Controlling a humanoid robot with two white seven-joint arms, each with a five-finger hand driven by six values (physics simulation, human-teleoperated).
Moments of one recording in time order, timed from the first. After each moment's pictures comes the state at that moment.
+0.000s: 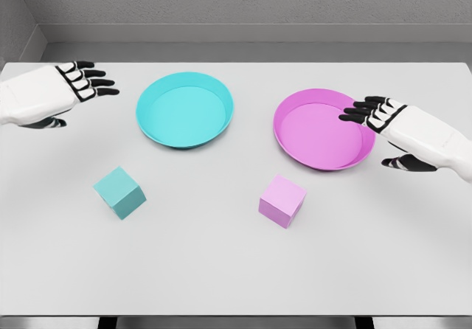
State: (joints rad) left arm -0.70 1.10 -0.81 -1.46 -0.63 -0.61 0.08; right arm -0.25 -1.12 0.54 -1.75 0.36 -0.44 -0.07
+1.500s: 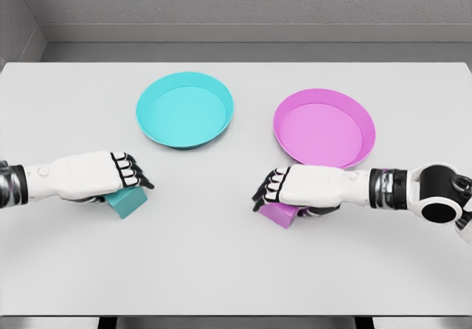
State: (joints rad) left arm -0.55 1.07 -0.89 -1.63 -0.63 -0.61 -0.12; right arm -0.67 -0.88 1.05 -1.75 0.35 -0.44 0.35
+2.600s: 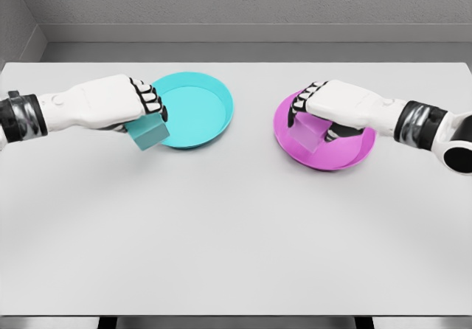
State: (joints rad) left arm -0.78 0.90 -0.84 -1.54 -0.61 -0.61 -0.14; right arm -0.74 -0.88 0.85 -1.75 0.32 -0.16 0.36
